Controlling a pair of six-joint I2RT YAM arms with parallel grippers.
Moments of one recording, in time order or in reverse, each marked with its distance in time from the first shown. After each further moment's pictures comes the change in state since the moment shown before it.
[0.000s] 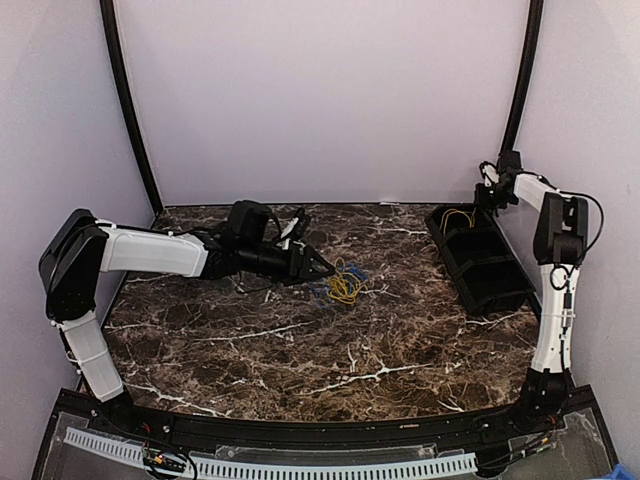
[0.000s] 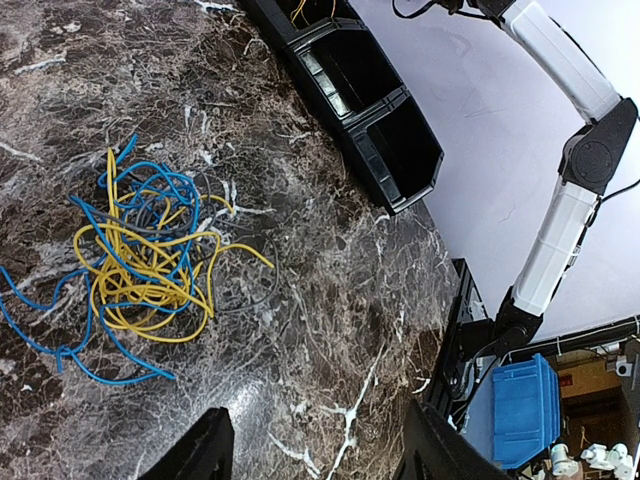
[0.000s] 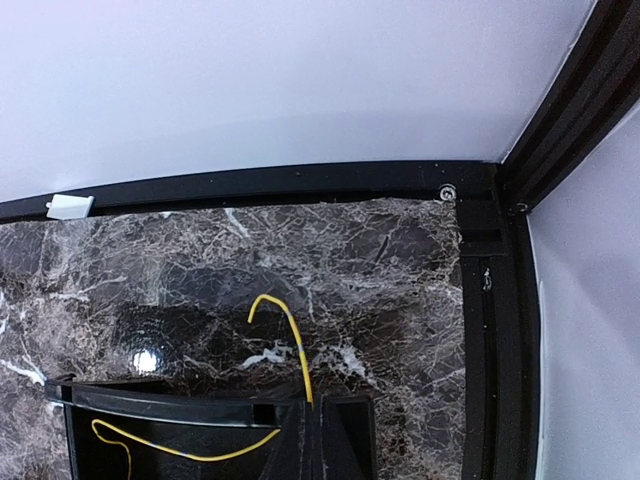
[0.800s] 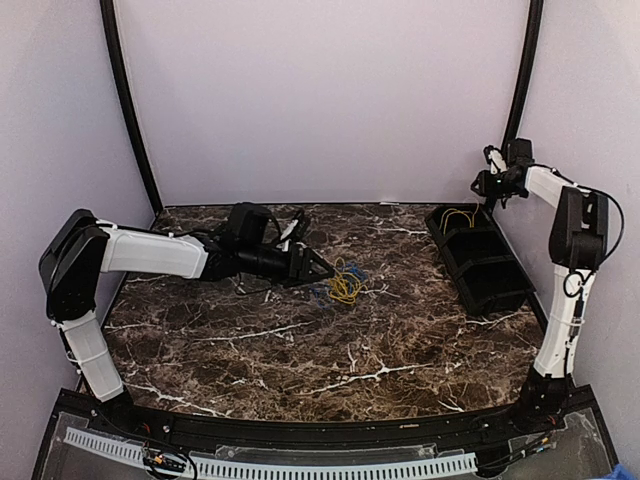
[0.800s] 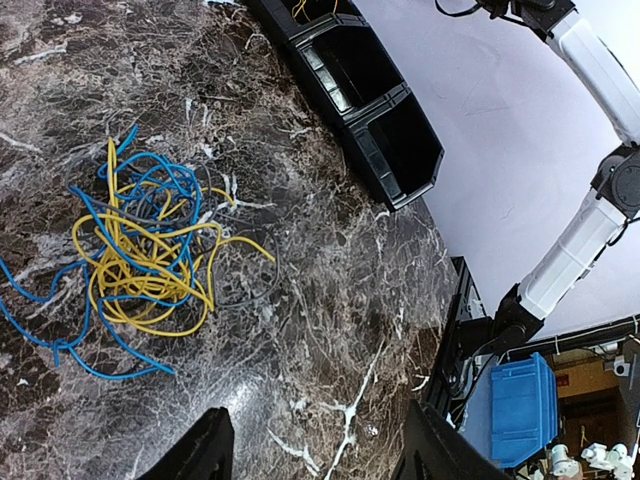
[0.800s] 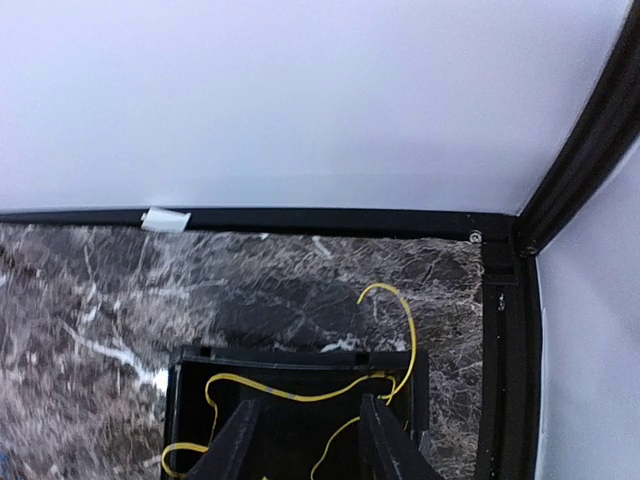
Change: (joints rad) left arm 0.000 0.000 -0.013 0.013 0.006 -0.009; right arm 0.000 -0.263 -0.261 0.110 -0.116 -0.008
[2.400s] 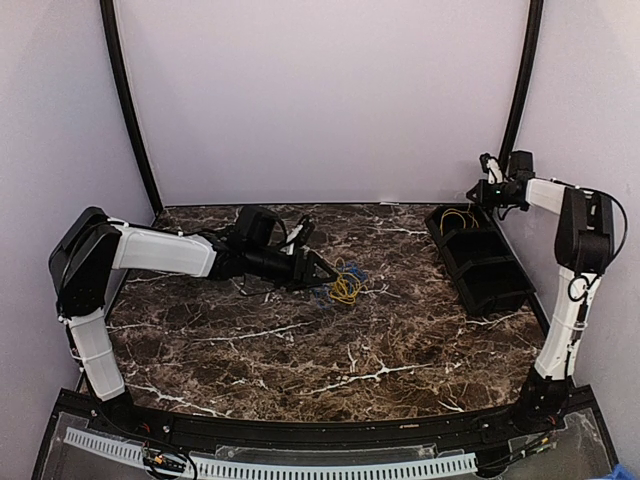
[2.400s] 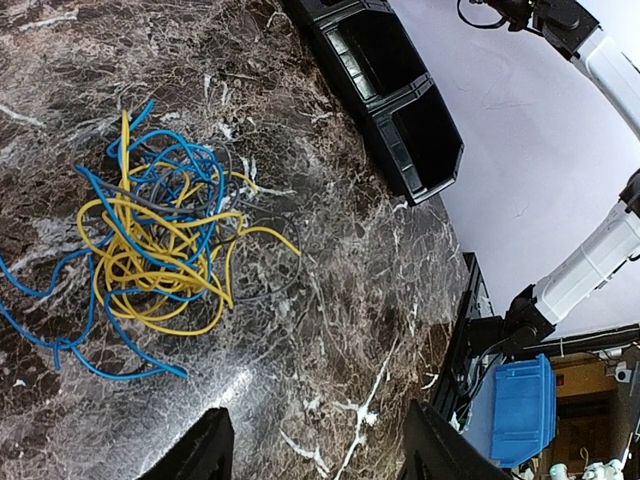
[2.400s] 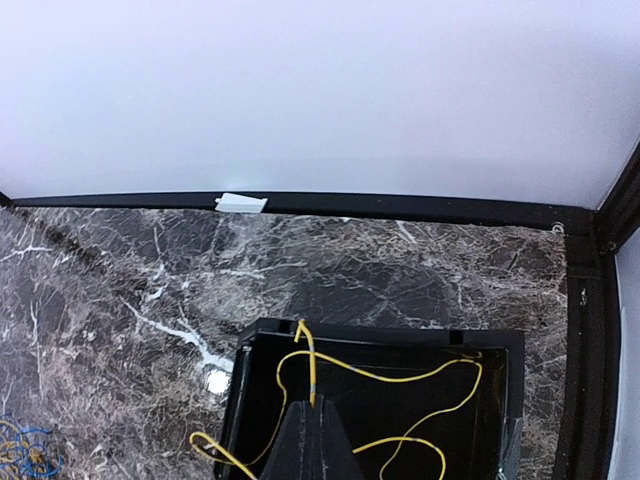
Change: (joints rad) left arm -0.001 0.061 0.045 -0.043 0.004 -0.006; right arm 0.000 -0.031 -0.160 0.151 -0.162 0.051
